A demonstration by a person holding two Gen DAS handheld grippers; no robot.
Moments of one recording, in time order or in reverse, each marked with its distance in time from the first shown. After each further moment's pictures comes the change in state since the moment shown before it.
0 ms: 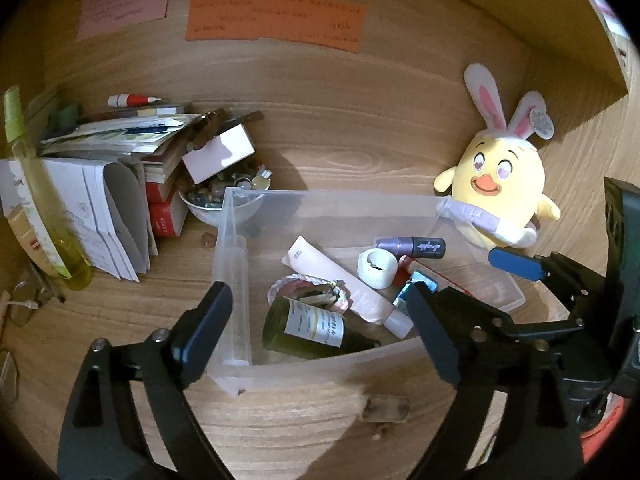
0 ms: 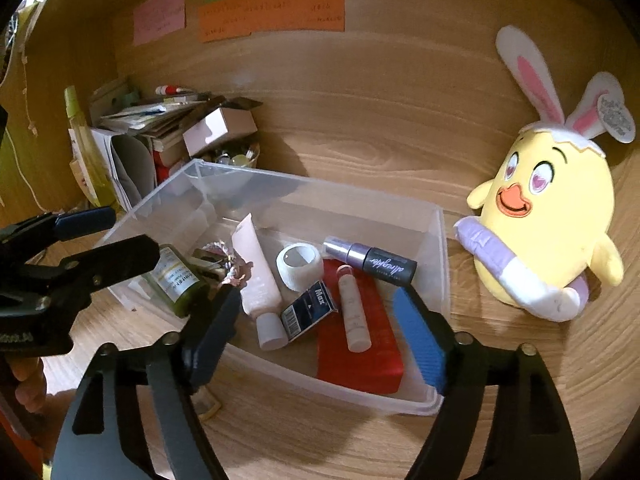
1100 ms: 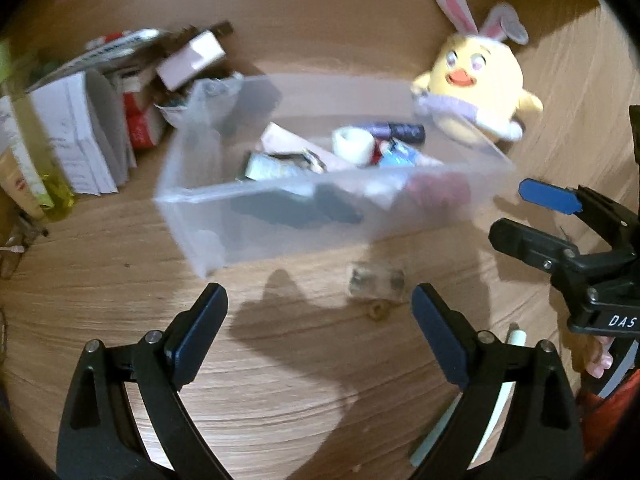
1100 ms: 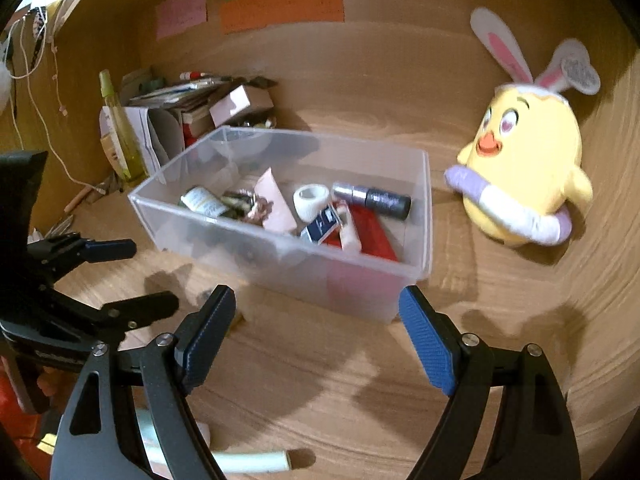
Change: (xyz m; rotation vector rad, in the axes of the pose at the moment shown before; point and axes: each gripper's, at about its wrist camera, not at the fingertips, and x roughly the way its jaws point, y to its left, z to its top) left arm 0.009 -0.017 -0.073 0.101 0.217 -0.030; right arm -0.042 -0.004 -0.057 0.018 0.037 0.051
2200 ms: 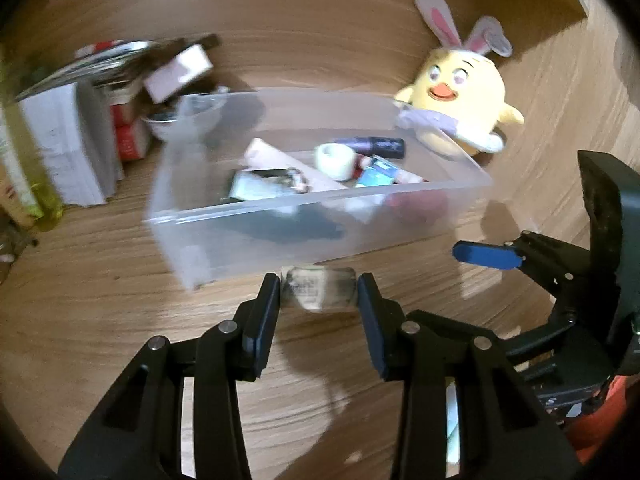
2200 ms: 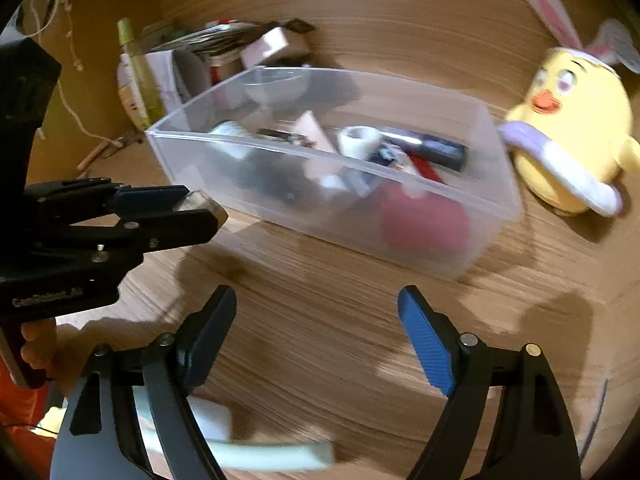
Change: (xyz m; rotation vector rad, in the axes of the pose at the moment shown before) left arm -0.016 0.006 0.007 -0.012 -0.046 -0.048; right arm 0.034 0.027 -0.019 -0.061 0.125 0.097
